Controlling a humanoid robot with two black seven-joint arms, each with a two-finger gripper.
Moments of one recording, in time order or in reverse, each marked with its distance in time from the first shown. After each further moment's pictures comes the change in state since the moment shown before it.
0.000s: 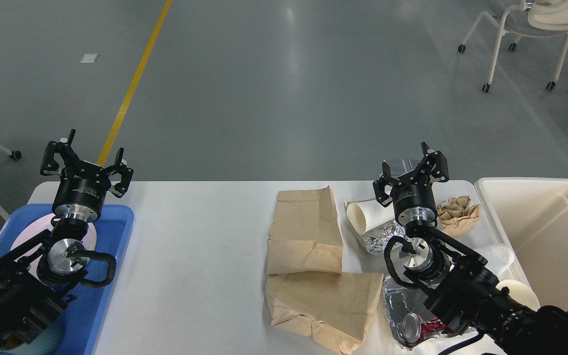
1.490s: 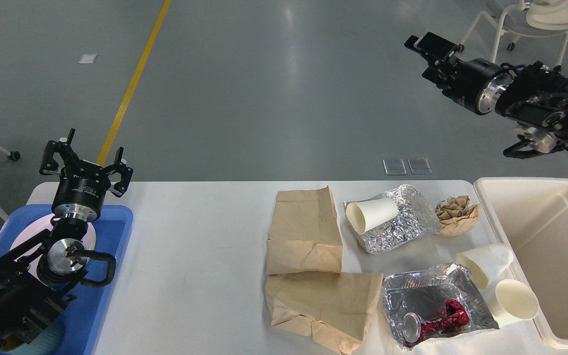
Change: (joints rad) left arm 0.000 0.001 -0.002 -0.001 0.000 -0.003 -0.001; right arm 0.934 -0.353 -1.804 0.143 0.116 0.010 -0.006
